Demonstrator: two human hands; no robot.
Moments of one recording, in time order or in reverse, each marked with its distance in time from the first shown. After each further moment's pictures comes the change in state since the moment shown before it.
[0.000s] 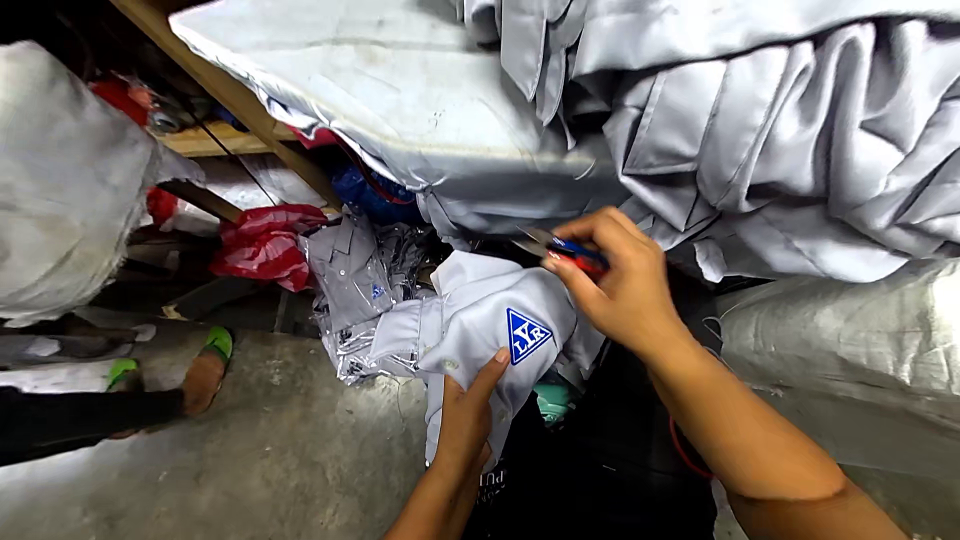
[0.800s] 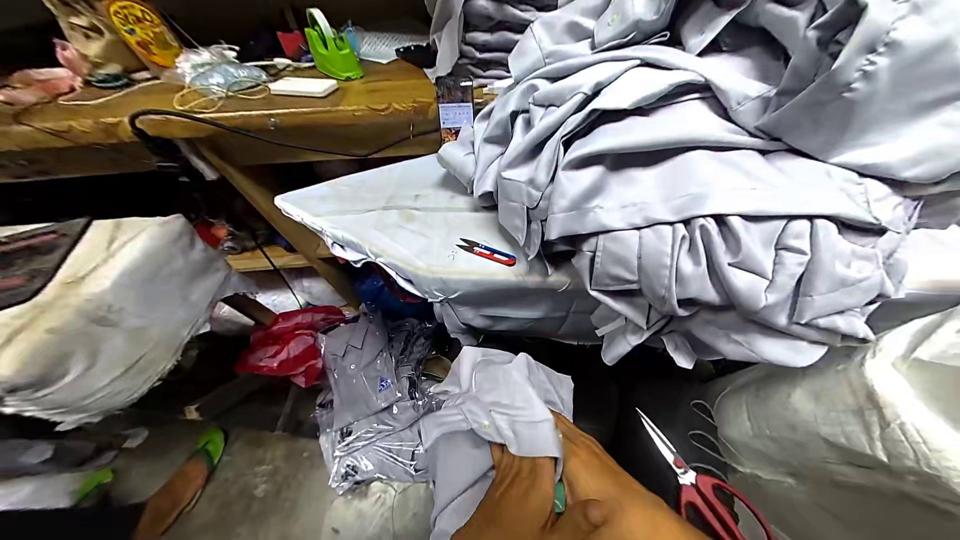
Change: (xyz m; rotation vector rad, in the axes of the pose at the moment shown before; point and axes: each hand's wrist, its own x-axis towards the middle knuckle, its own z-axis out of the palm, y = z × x) left_hand -0.009 0.023 0.000 1.000 -0.675 0.653; right_hand -0.087 -0.039 0.012 0.267 -0.375 0.092
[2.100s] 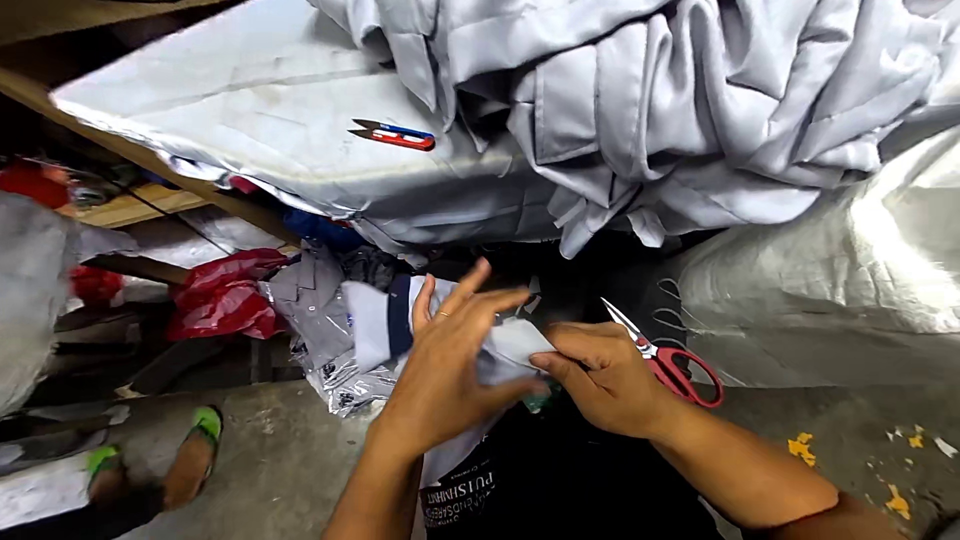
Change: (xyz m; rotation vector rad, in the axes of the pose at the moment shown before) left_hand 0.056 -0.029 -0.025 0.146 -0.020 0.208; right_hand -0.015 0.013 -0.034 0.130 0.275 -0.103
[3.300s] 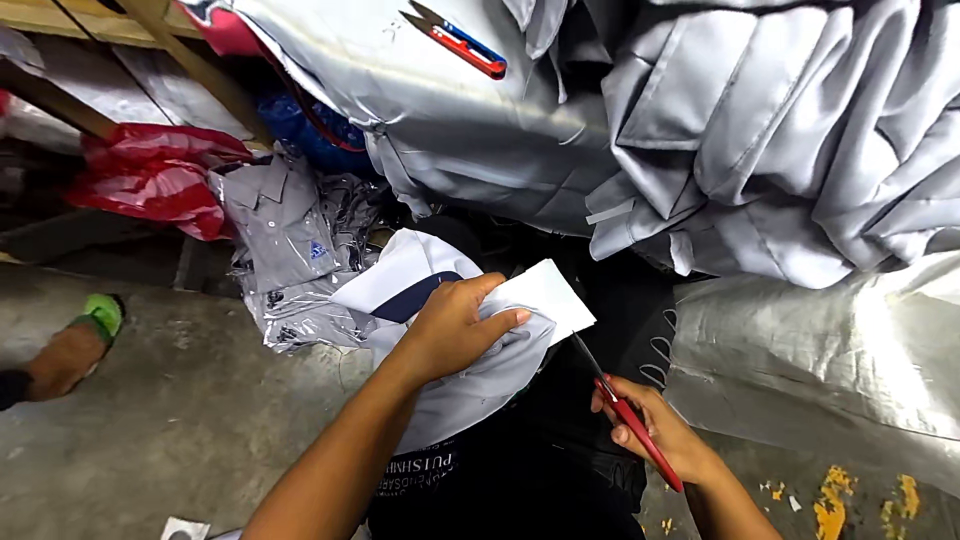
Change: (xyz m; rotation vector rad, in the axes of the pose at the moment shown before) left_hand -0.007 -0.039 0.032 -0.335 -0.074 -0.416; right_hand -0.098 0.038 -0.070 -0.029 -0.411 0.625
